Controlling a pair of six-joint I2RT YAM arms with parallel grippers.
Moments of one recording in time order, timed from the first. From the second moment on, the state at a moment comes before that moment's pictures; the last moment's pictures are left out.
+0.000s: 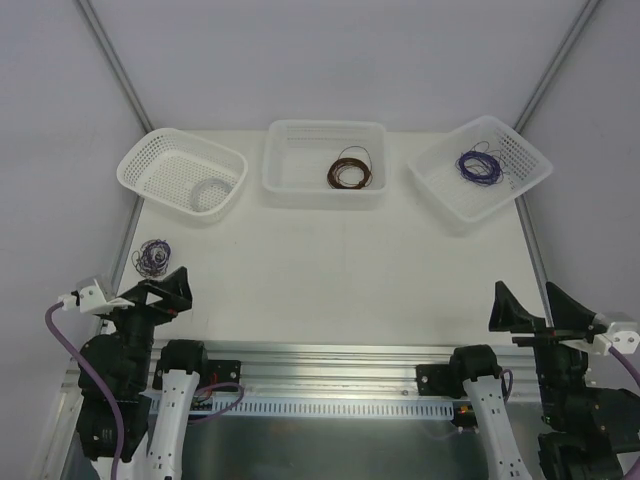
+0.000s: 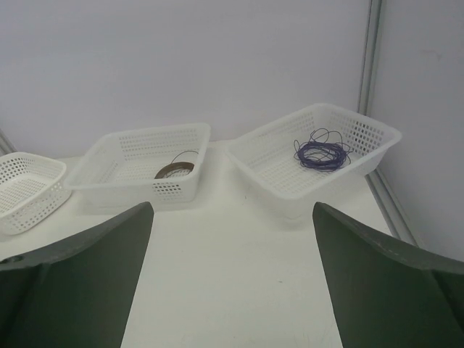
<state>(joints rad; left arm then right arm) -0.02 0.00 0.88 -0.89 -0.14 -0.44 0.14 0.01 1.05 -0.83 0.11 0.12</state>
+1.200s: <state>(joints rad) 0.18 1.18 0.92 -0.75 -0.22 -0.70 0.14 0.20 0.90 -0.99 -0.19 0.30</state>
